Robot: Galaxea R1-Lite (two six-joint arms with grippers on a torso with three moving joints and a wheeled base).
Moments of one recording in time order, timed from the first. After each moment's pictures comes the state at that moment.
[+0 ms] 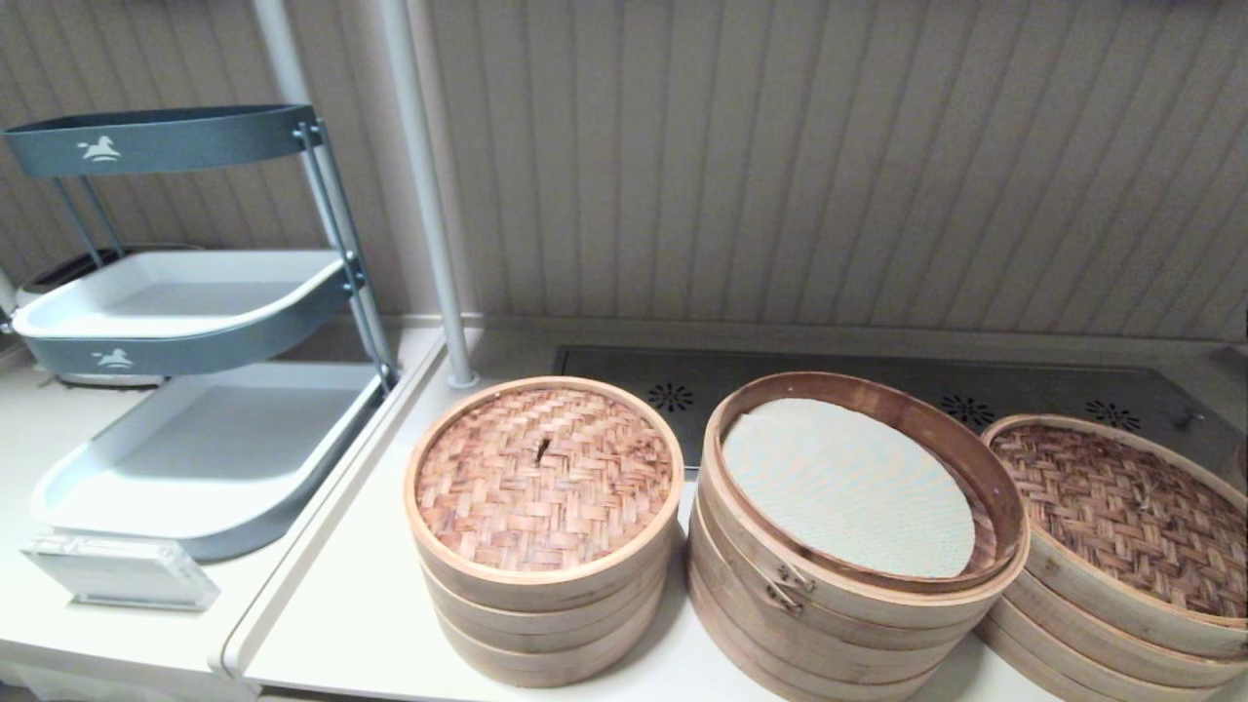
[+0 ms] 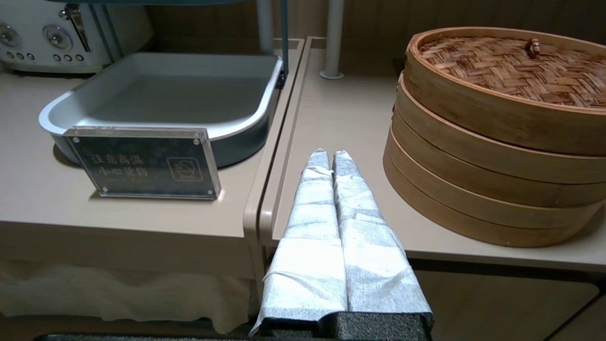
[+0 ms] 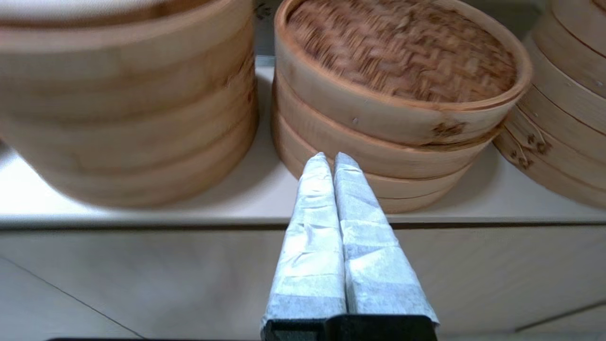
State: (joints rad) left arm 0.00 0.00 0.00 -0.06 -0.01 0.00; right arm -0.01 0.10 -0.17 0.20 -0.12 -0.07
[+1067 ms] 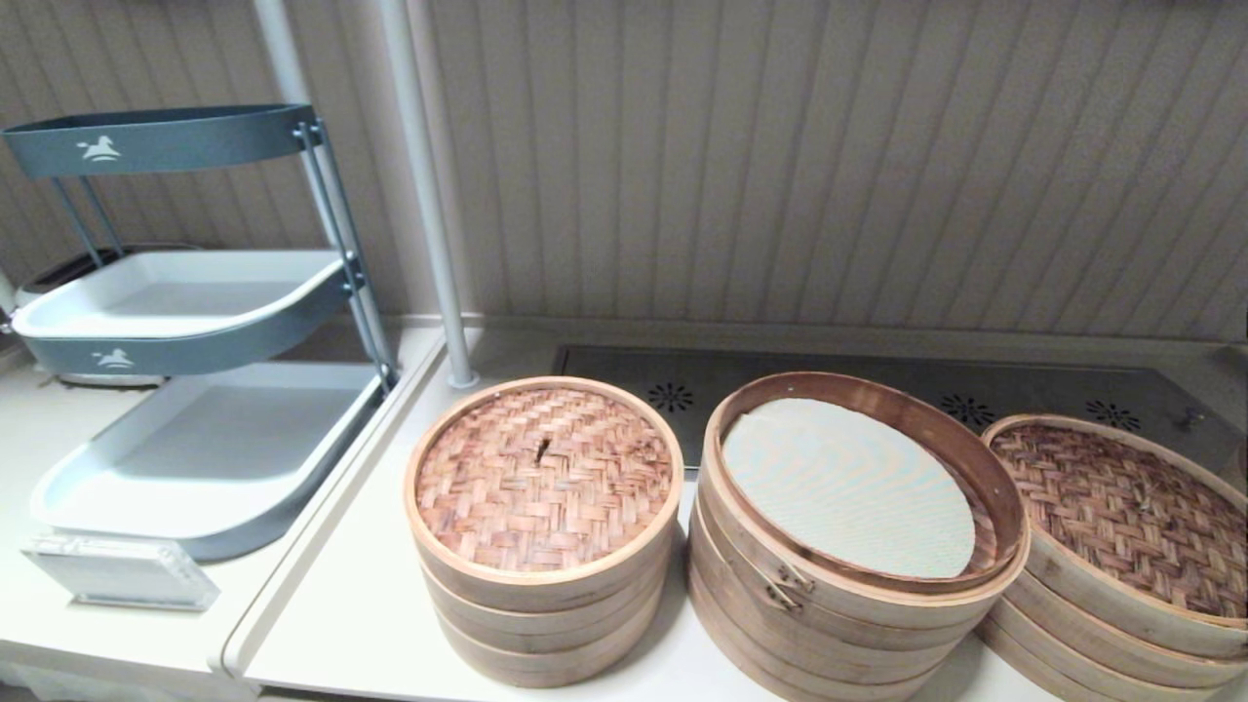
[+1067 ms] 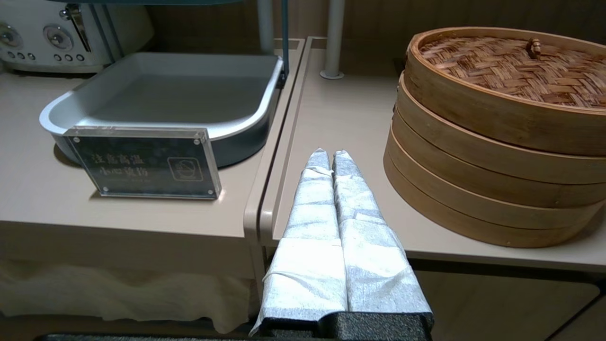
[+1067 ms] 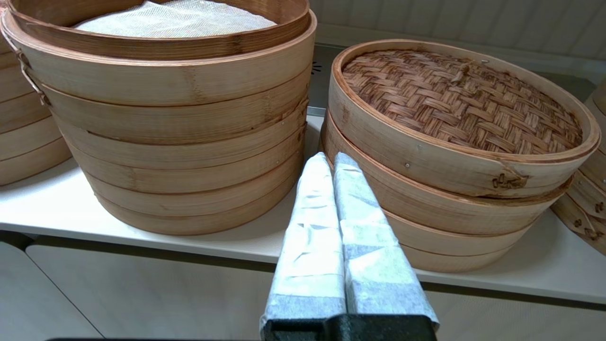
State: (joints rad) left arm 0.00 0.00 0.00 -0.06 -0.01 0.00; right arm -0.01 0.00 0.00 -0.04 0.02 -0.07
